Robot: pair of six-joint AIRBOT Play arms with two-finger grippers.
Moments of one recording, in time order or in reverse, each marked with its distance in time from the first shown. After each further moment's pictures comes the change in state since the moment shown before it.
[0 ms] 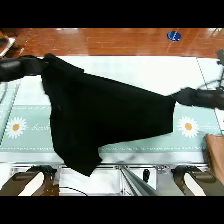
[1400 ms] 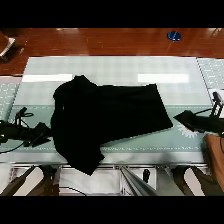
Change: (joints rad) left arm 0.507 -0.037 -0.587 0.195 -0.508 -0.122; right arm -0.410 0.056 -0.423 0.072 0.022 -0.161
